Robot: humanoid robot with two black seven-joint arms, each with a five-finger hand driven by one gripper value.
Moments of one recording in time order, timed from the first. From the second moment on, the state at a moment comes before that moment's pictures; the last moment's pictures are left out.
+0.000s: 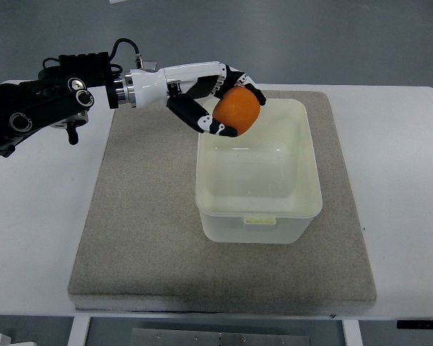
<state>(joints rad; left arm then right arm) -1.26 0.43 -0.08 -0.94 0.75 -0.48 -0.61 0.07 0.00 -0.05 0.23 0.07 -0.21 0.10</state>
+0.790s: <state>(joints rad) -1.25 0.42 -0.09 -0.93 0.76 -0.45 -0.61 0.07 0.00 -0.05 0.23 0.07 -0.21 0.10</state>
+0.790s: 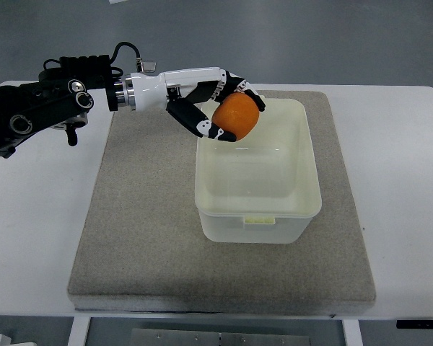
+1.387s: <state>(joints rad) -1.25 0.42 -0.09 -0.94 0.76 -0.44 -0.61 0.07 0.00 -0.05 0.23 0.07 -0.21 0.10</state>
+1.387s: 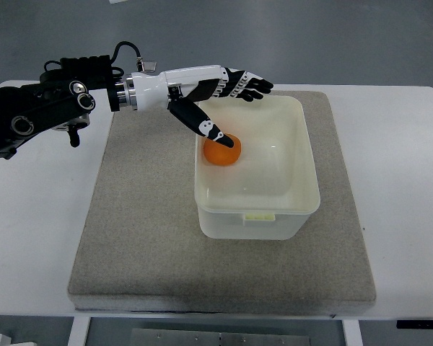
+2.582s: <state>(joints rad) -1.20 0.26 -0.43 -0.46 0.21 -0.10 -0.47 0.07 0.00 -0.05 0.23 0.07 -0.21 0.10</state>
